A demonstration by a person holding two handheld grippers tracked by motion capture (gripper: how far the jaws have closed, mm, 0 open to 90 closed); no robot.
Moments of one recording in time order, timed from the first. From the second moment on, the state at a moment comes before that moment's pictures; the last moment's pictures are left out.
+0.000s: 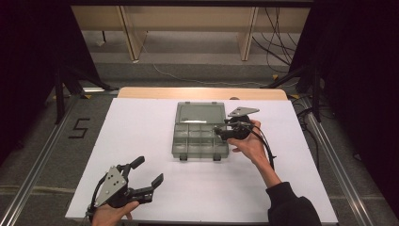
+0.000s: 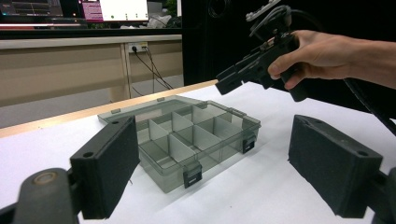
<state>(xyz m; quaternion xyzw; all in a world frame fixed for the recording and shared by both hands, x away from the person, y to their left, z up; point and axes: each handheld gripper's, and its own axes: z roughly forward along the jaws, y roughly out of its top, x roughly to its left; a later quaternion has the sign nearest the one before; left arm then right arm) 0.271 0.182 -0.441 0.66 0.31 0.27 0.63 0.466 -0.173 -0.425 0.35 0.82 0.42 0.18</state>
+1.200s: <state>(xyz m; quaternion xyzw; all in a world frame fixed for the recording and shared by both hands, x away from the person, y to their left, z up) 0.270 0.183 -0.440 0.67 0.31 0.27 0.62 0.431 -0.166 -0.396 0.32 0.80 0.47 0.22</state>
